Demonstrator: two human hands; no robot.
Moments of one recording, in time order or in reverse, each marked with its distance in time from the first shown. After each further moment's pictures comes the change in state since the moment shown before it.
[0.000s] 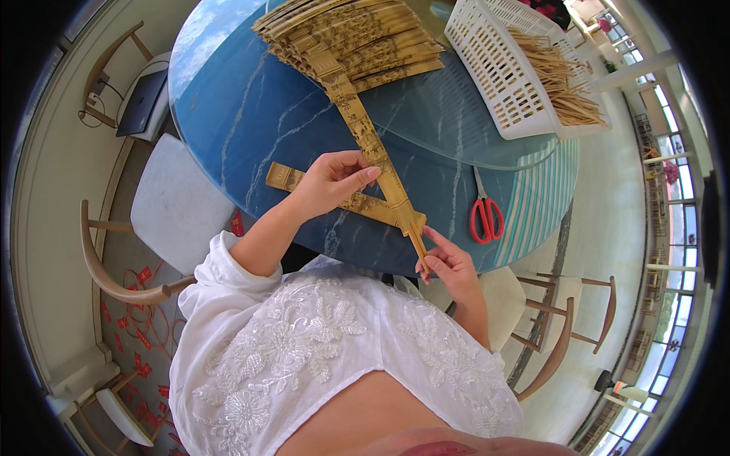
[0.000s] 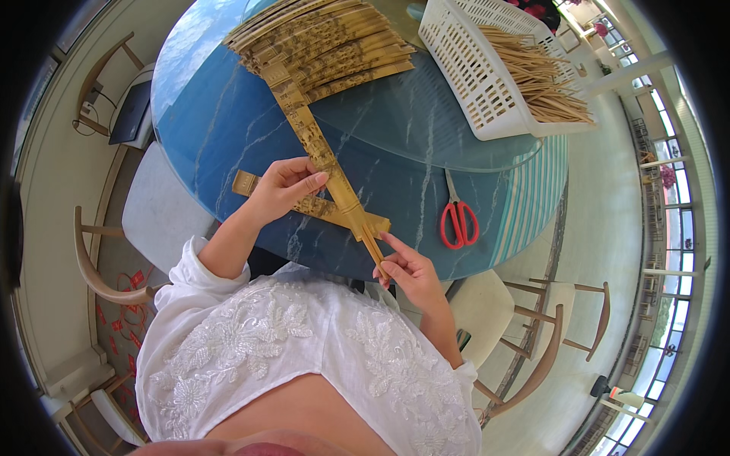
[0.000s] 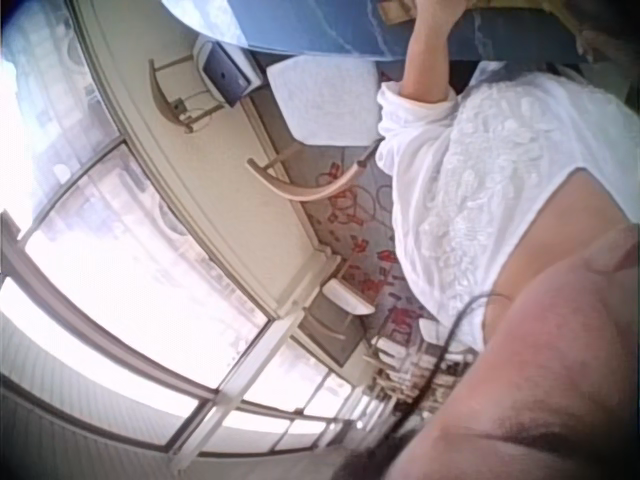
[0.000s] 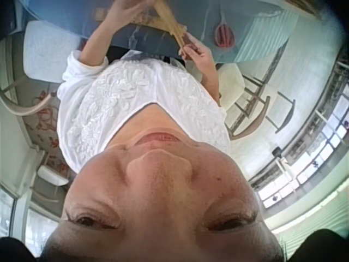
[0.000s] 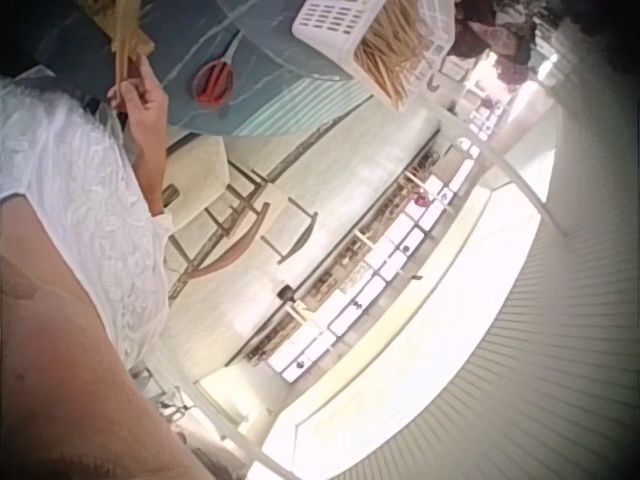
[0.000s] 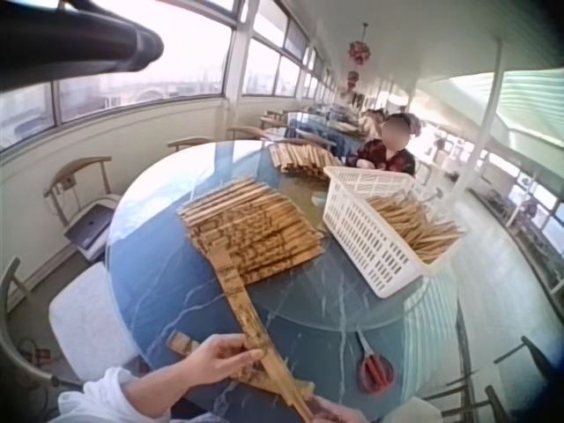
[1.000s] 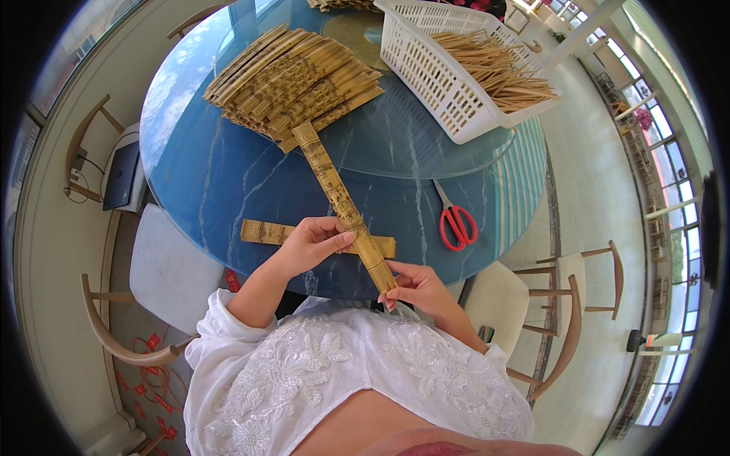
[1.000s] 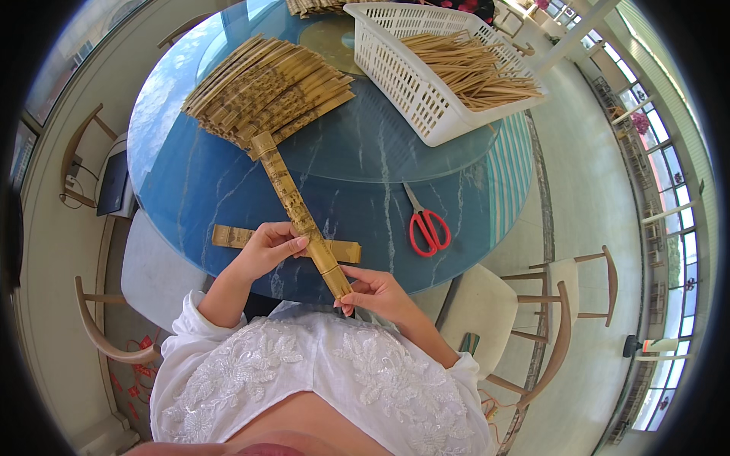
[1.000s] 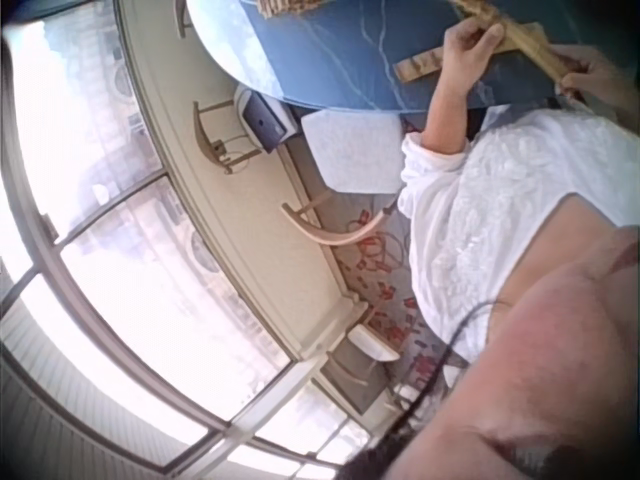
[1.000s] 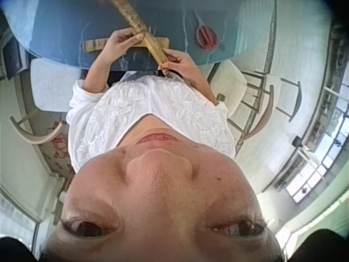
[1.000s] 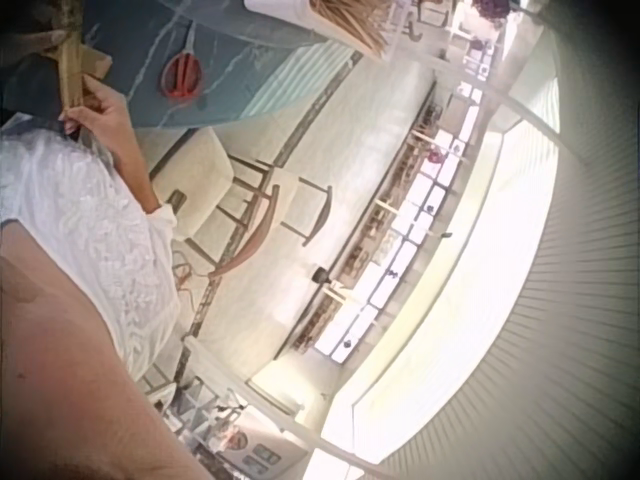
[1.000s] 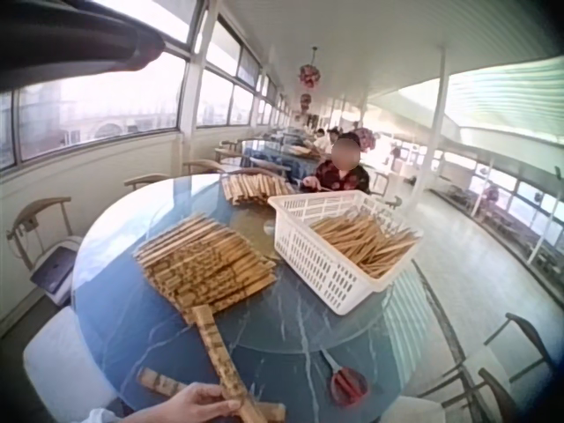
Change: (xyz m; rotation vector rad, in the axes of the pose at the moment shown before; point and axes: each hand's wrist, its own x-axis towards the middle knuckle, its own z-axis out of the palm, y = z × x) left_hand -0.008 0.002 0.023 -0.158 -0.222 -0.078; right_hand 0.002 -0.009 0.019 0.190 -0.091 0.098
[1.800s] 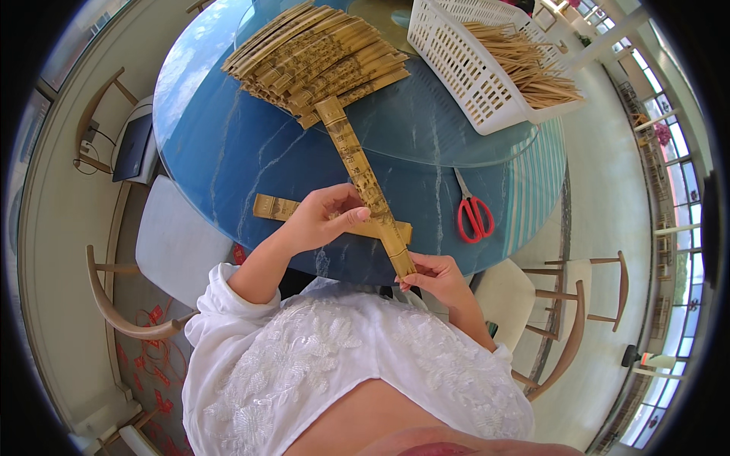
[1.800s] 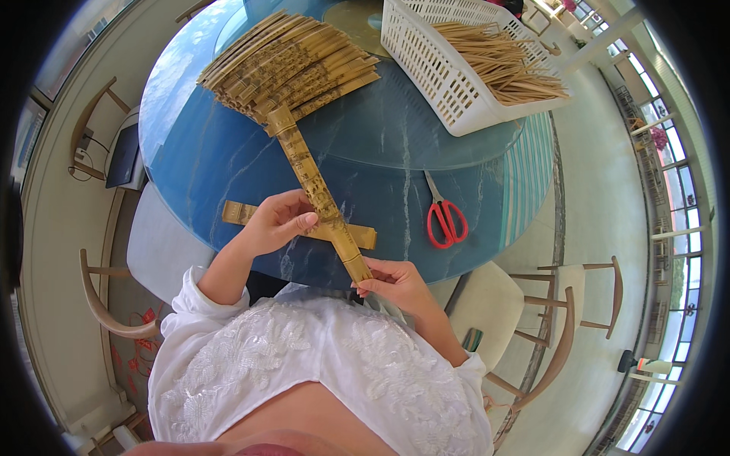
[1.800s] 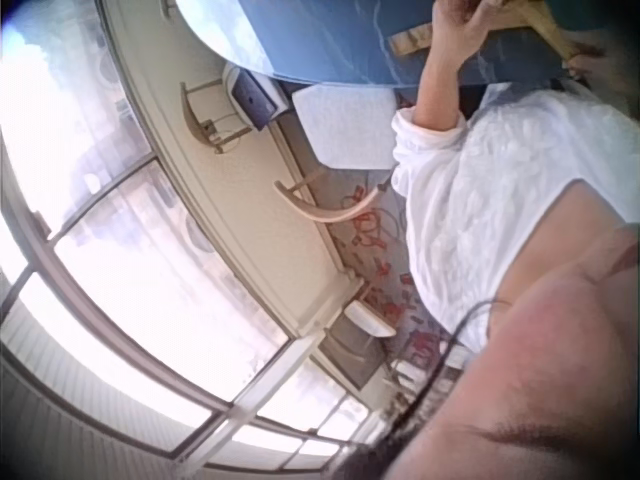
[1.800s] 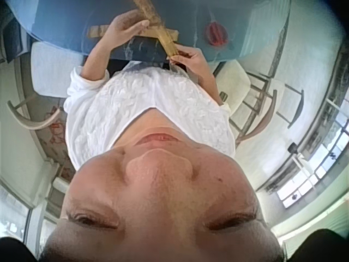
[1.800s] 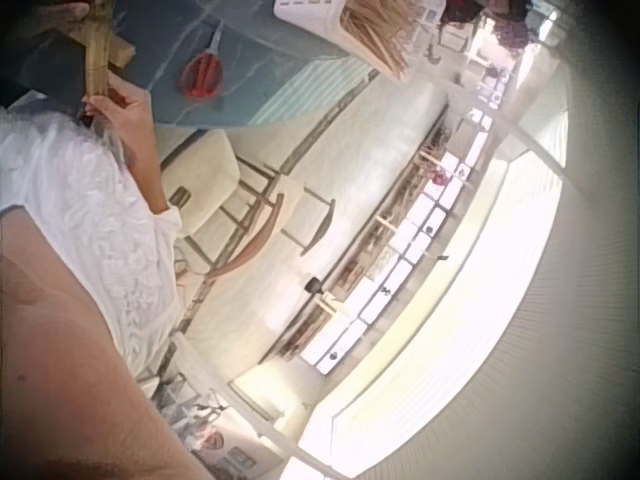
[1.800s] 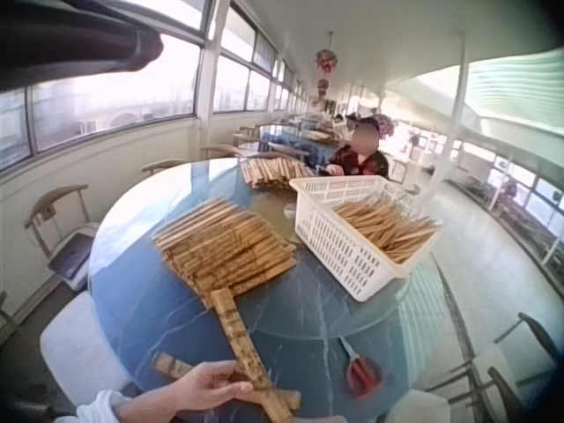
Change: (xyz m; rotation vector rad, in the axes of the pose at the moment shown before) left_hand 0.001 0.009 -0.003 0.185 0.075 0.097; right_hand -0.003 0.004 -0.008 -0.105 0.069 -0.029
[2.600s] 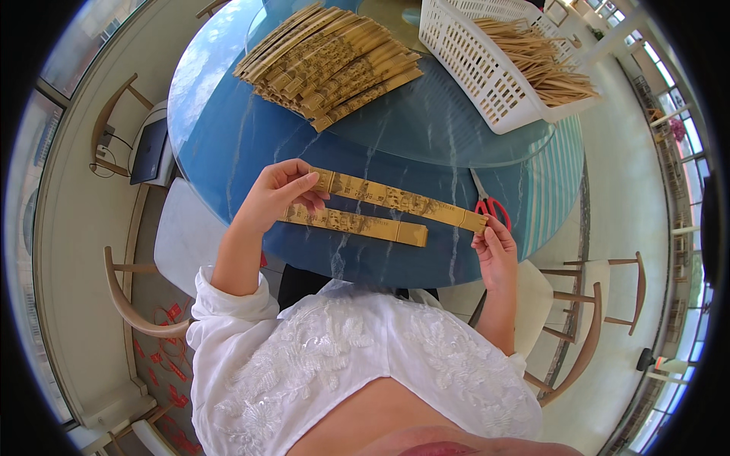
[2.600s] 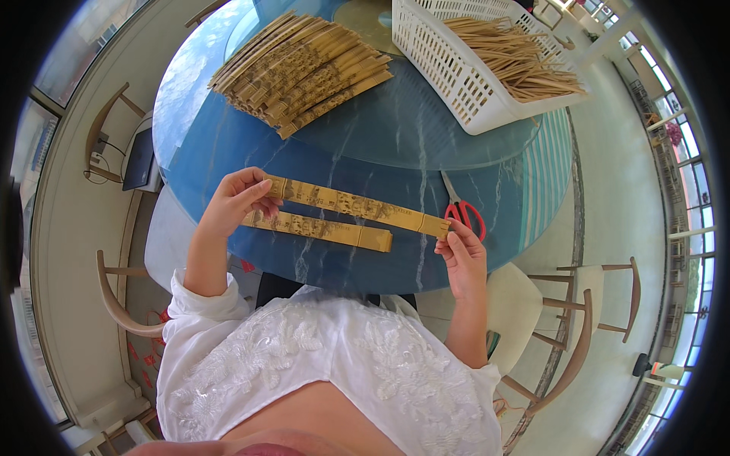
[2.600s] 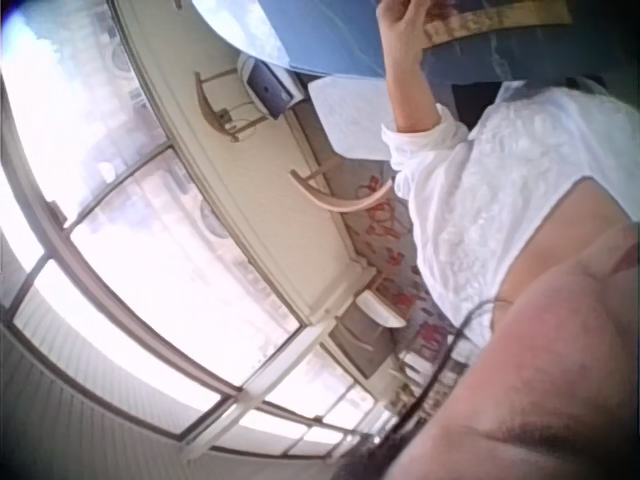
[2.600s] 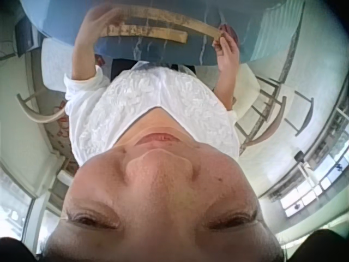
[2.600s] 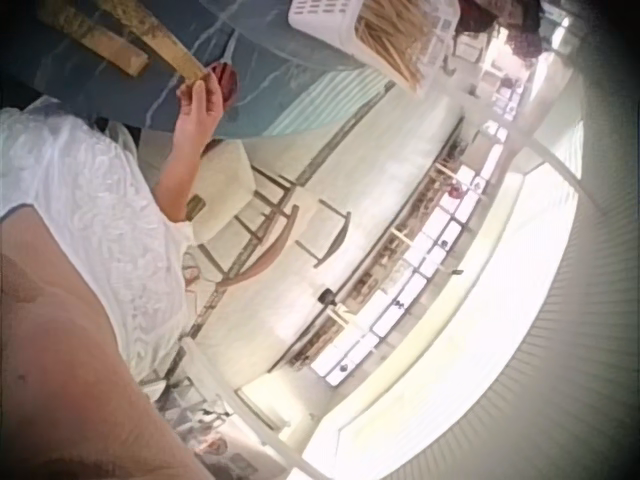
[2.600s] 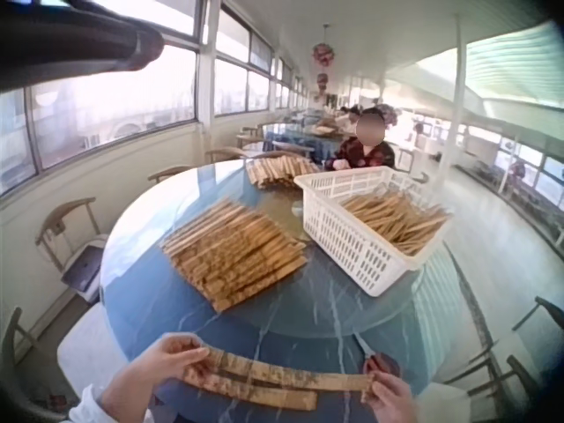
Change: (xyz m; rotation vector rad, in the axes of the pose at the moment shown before) left_hand -0.012 0.043 -0.078 -0.049 0.132 -0.194; right_hand 0.006 0.008 -0.069 0.310 0.536 -0.370
